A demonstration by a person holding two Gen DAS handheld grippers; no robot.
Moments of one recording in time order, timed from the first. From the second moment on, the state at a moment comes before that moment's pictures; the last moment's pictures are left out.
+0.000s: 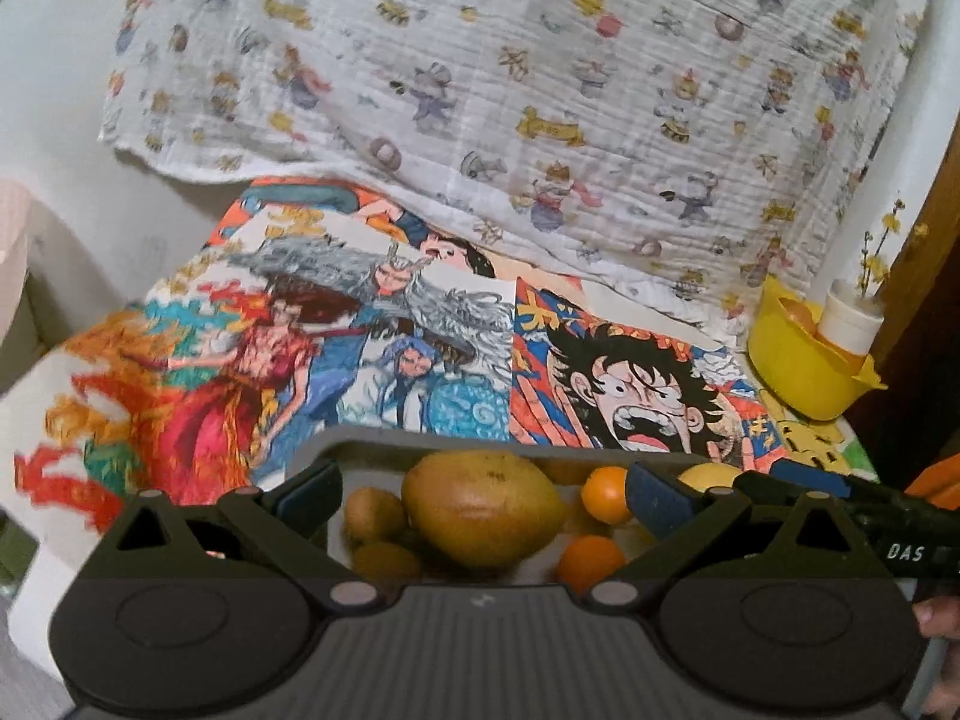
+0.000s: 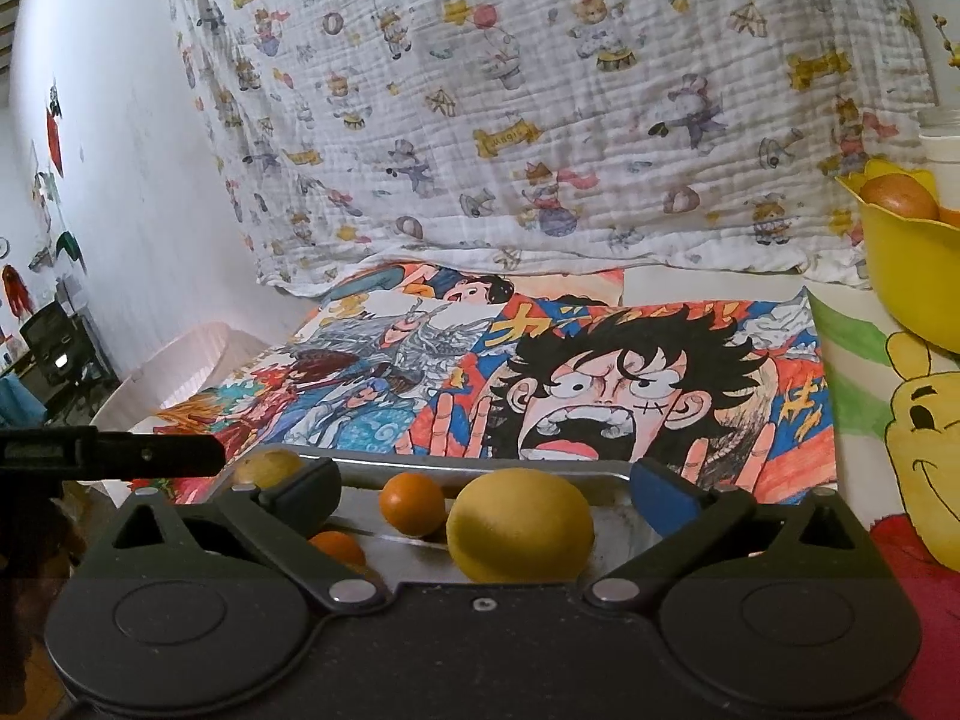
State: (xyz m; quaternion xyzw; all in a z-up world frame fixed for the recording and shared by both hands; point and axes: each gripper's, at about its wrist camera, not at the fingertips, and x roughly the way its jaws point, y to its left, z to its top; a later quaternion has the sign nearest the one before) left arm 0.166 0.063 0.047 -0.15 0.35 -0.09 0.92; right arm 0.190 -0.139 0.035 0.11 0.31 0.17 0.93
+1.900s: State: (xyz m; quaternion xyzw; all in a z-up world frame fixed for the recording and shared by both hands) left arm 0.026 0.076 0.048 -0.13 0.22 -0.02 0.97; right arm 0.056 -0.089 0.058 0.04 0.20 0.12 0.97
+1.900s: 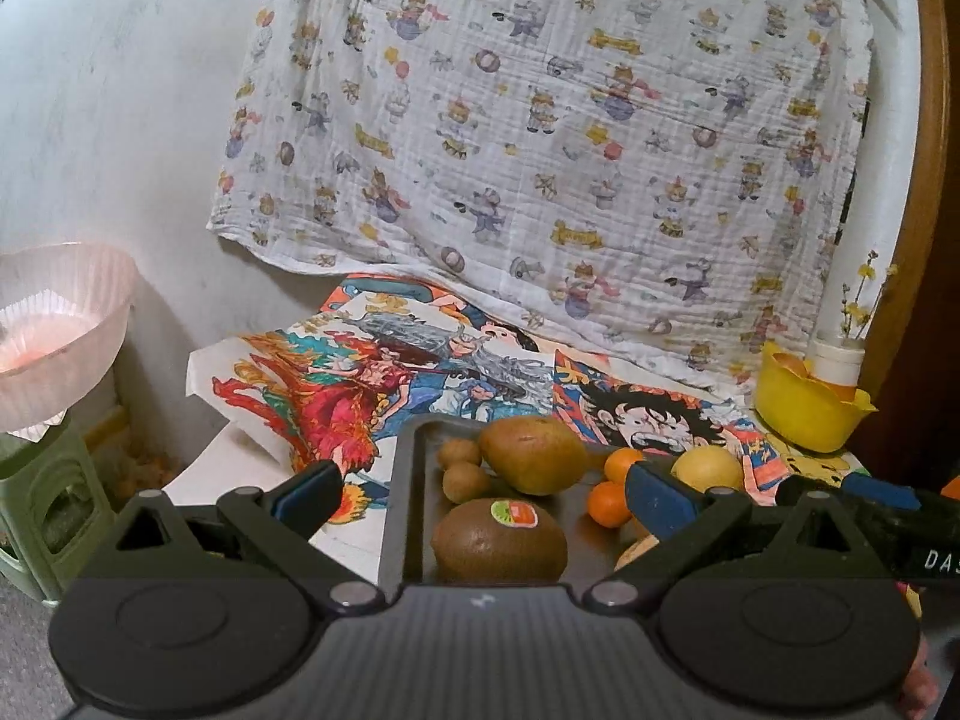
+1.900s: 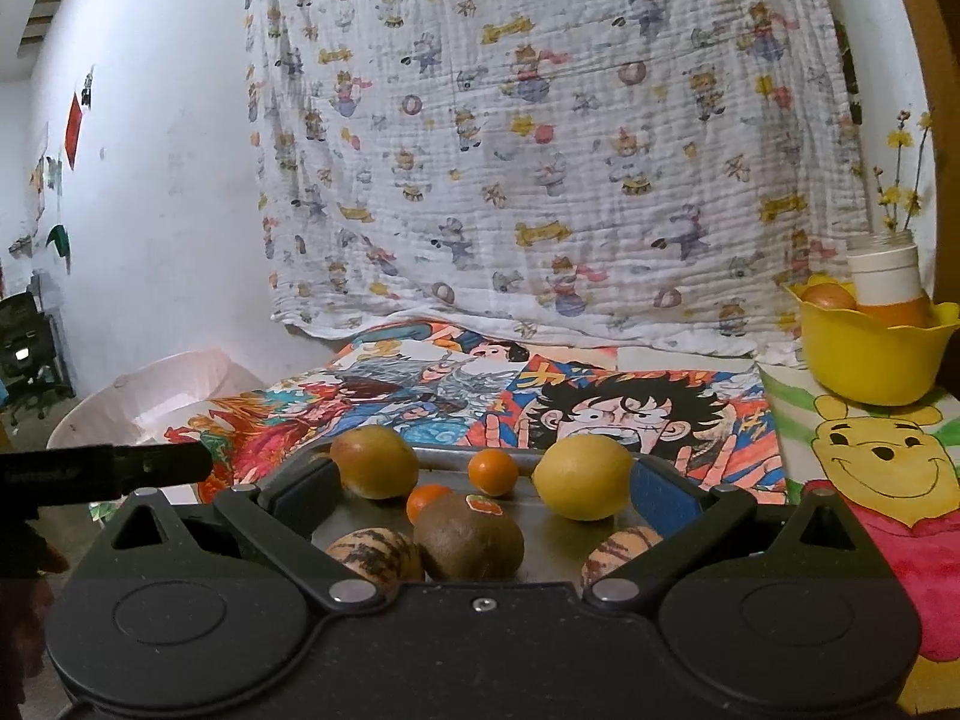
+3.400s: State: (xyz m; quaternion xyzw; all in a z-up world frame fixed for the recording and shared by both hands) left arm 0.005 0.075 0.013 -0.11 0.28 -0.03 0.95; right arm 0.028 -0.087 0.022 0.05 0.24 0.11 0.96
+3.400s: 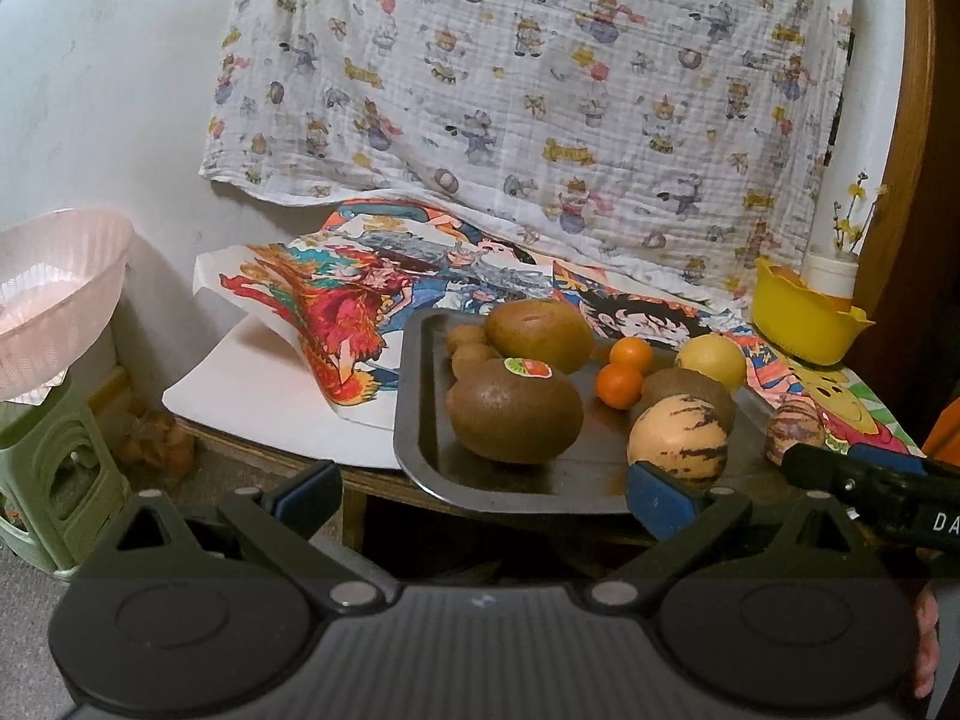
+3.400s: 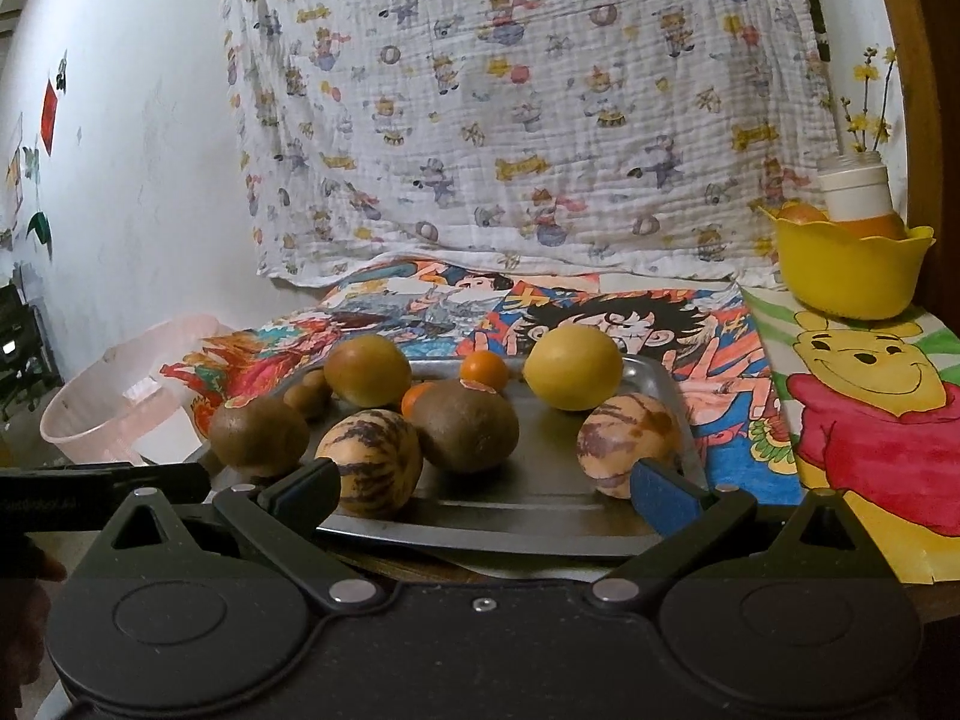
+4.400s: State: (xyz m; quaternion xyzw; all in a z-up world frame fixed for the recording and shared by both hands) left arm 0.005 0.076 0.007 -0.12 0.29 -0.02 0.95; right arm 0.031 -0.085 0.020 0.05 0.25 0.11 0.96
